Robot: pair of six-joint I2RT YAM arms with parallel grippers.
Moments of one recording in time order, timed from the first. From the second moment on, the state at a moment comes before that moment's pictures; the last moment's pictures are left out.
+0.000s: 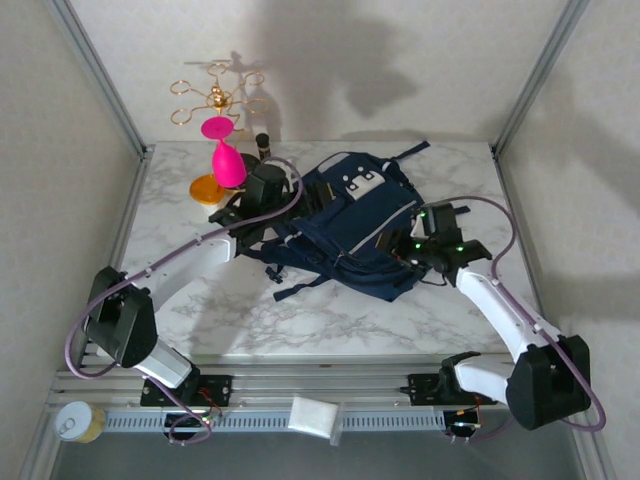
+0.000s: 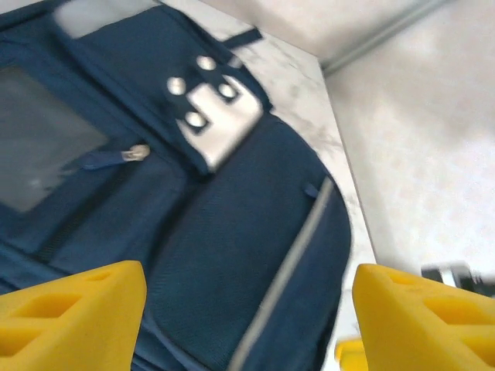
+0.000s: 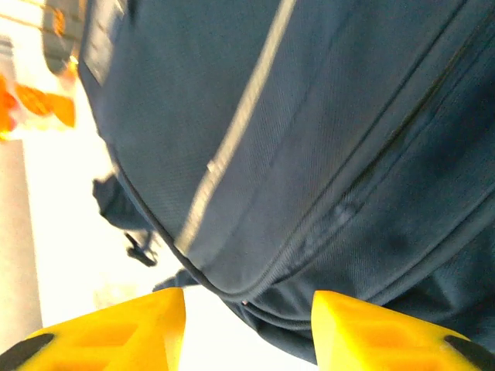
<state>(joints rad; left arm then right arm) -0.56 1.55 1.18 -0.10 0.15 -0.79 0.34 1.19 0.85 -0.53 -0.34 0.73</state>
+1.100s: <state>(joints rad) -0.61 1.74 0.96 0.26 0.19 -1.00 0.85 1.50 1.07 -0.66 0.11 0.95</state>
